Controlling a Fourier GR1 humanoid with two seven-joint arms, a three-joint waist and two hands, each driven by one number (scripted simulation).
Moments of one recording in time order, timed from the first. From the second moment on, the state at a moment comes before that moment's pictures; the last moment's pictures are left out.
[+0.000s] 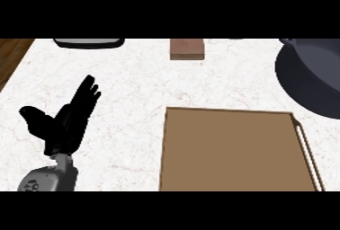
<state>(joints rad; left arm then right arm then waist) -0.14 0.09 -0.01 -1.67 0.06 0.07 0.32 -0.46 -0.75 -0.56 -1.72 0.75 0.40 0.59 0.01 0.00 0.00</state>
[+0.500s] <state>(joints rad) -0.14 0.07 -0.04 -1.70 0.04 0.08 0.35 -0.76 -0.80 -0.44 -1.26 0.82 0.26 0.56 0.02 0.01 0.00</state>
